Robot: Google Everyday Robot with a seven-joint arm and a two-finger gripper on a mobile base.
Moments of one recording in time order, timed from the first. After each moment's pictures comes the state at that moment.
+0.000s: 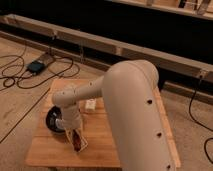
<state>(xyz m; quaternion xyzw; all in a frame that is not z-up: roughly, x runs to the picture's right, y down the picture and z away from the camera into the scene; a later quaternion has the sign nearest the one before) -0.157 0.264 0.761 -0.38 0.35 0.53 0.67</state>
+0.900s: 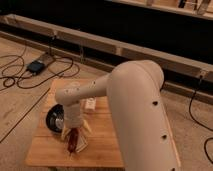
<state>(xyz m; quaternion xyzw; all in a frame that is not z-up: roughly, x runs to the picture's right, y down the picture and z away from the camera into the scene) -0.150 0.252 0.763 -0.39 0.33 0.56 0.65</state>
